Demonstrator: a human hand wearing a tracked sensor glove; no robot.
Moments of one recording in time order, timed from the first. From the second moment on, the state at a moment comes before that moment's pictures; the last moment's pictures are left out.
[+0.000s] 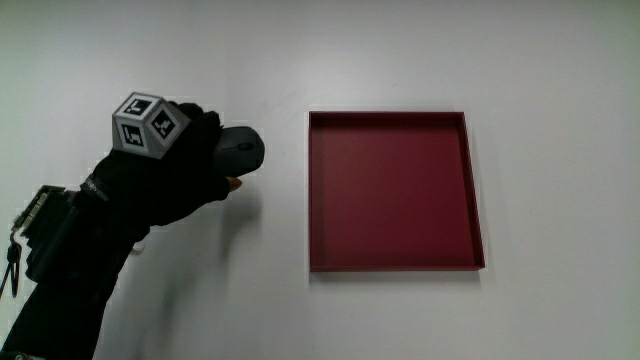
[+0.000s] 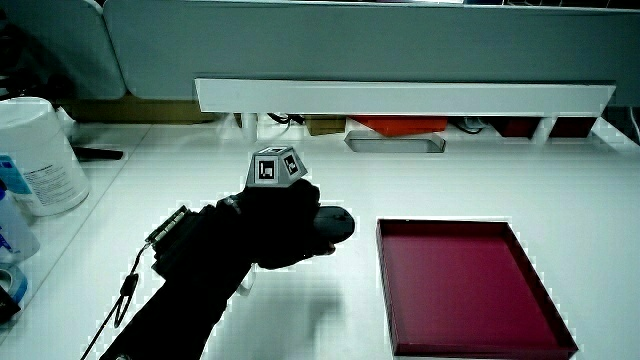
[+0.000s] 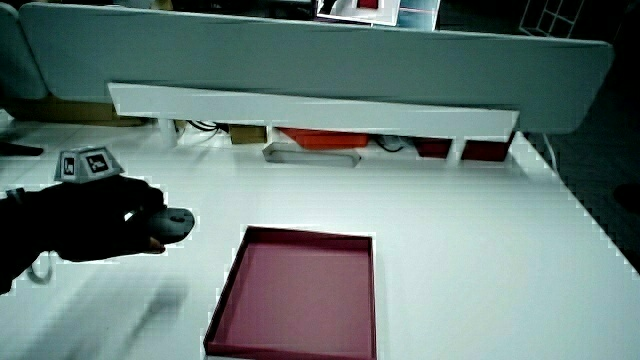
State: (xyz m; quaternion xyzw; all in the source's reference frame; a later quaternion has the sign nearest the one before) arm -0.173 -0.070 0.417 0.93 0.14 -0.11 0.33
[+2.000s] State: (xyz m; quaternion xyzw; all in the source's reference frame) arm -0.188 0.036 0.359 0.93 0.17 -0.03 0.33
